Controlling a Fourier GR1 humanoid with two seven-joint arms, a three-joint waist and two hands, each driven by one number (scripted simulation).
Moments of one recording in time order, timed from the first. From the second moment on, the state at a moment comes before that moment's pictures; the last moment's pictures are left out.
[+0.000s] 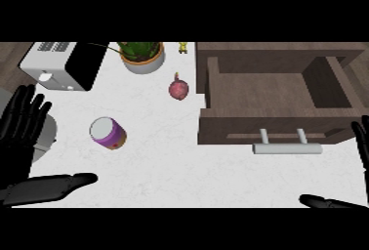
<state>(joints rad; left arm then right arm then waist) 0.02 0.13 0.11 -2.08 0.01 0.01 0.34 0.20 -0.09 -0.13 -2.14 -0.07 -0.02 0.16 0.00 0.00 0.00</state>
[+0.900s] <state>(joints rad) 0.06 0.10 0.22 -2.22 0.19 0.02 0.53 0.33 -0.12 -0.36 -2.10 -0.25 0.19 0.06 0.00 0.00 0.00</state>
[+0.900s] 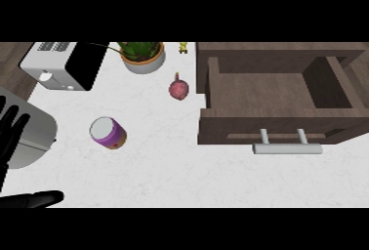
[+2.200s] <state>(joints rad) -0.11 0.04 0.19 -1.71 0.17 0.08 0.29 0.42 -0.09 -0.55 -2.18 -0.40 0.38 0.11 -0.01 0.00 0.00</state>
